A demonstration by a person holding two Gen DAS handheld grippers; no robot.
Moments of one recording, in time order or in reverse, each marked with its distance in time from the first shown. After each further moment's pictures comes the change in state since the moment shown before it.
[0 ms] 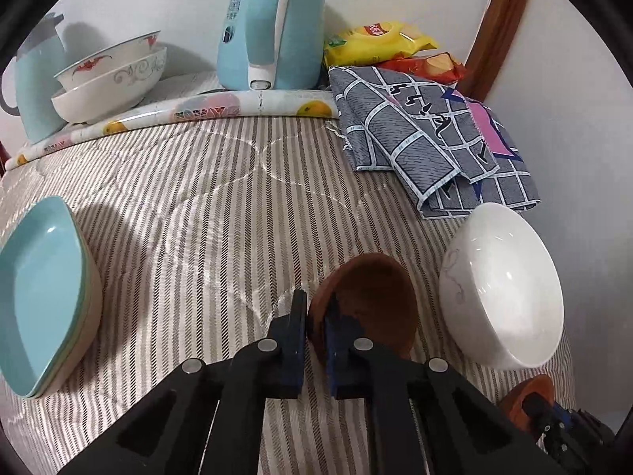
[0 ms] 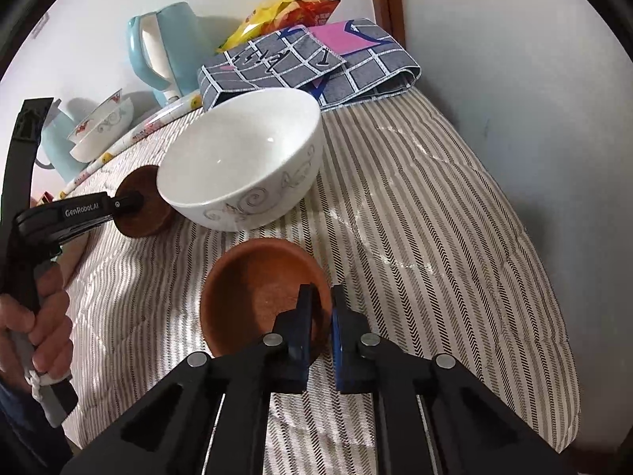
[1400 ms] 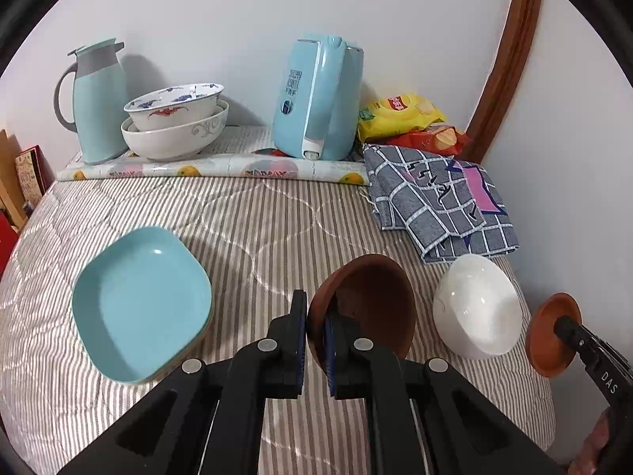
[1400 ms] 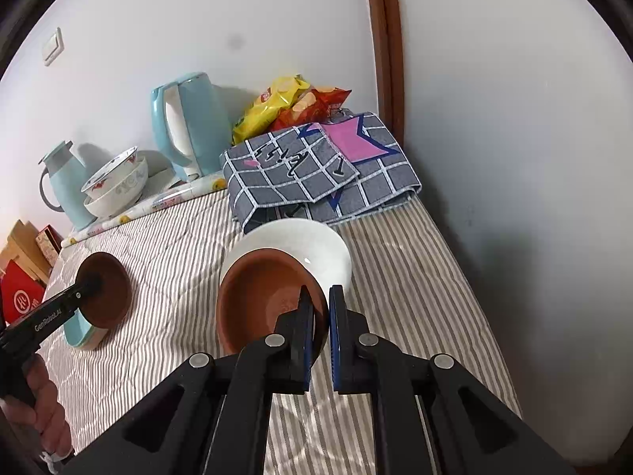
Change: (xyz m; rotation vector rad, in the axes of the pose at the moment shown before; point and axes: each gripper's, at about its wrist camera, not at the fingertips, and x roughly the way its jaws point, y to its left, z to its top) left arm -0.094 0.044 0.006 -0.055 -0.147 0.030; right arm -0.066 0.038 0.064 -0.019 -0.172 -0.054
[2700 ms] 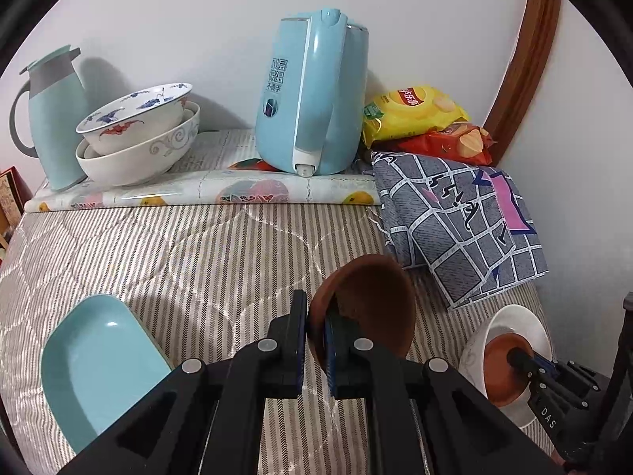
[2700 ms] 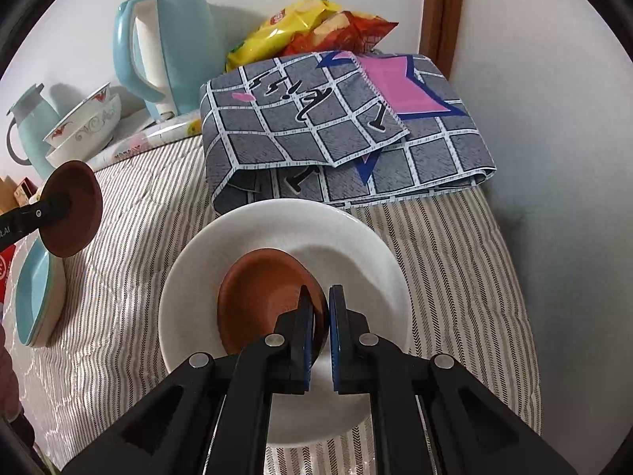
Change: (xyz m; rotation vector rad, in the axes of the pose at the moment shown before) left arm 0.075 -0.009 0.052 0.032 0.053 0.003; right arm 0.119 0.020 0.020 -0.114 0.197 -0.022
